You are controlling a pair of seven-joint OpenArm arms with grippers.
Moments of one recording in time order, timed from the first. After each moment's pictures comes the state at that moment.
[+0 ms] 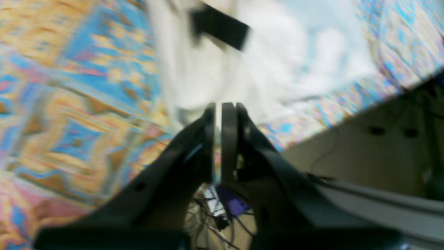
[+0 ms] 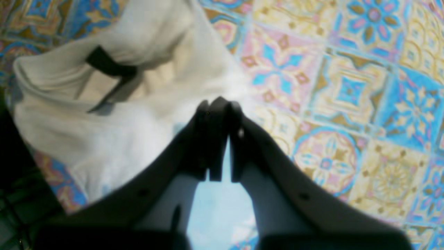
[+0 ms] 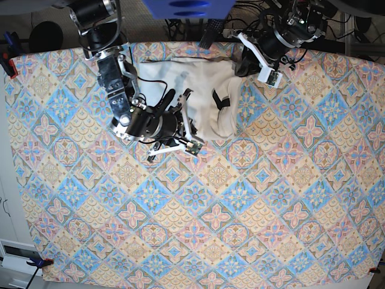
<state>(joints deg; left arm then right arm) 39.6 -17.5 4.6 112.1 -25.5 -16.7 29.6 2.7 2.1 -21.1 96.6 2.2 41.3 -59.1</state>
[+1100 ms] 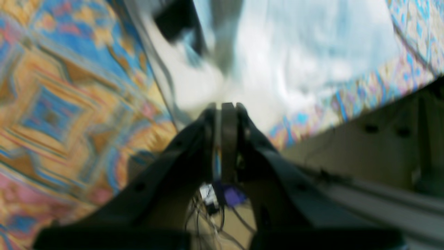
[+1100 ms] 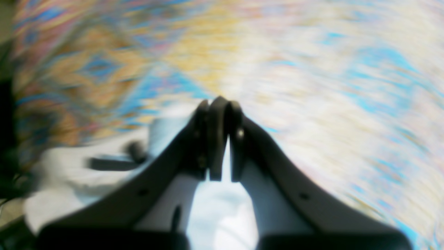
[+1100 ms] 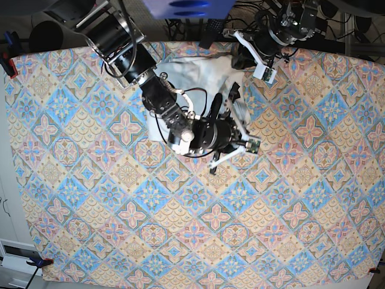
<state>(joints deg) 38.0 -17.1 6.9 105.5 -25.7 -16.2 29.7 14.8 -3.3 -34.0 81.4 0.9 41.5 -47.2</state>
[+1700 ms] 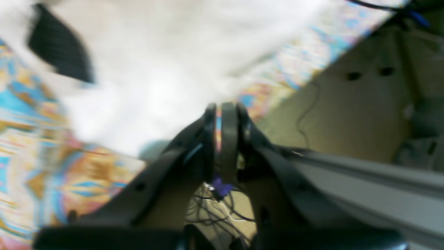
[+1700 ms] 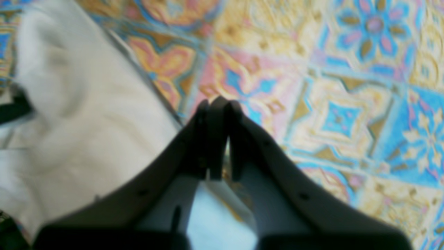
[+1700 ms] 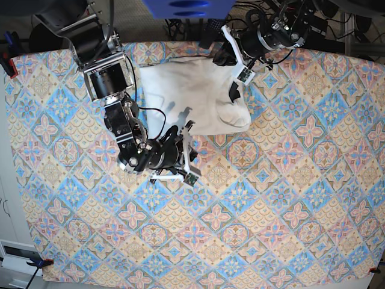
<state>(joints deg) 32.3 -21.9 17.4 107.2 -25.4 -15.8 35.2 18.8 2.9 -19.3 67.8 6.9 41.3 -47.0</state>
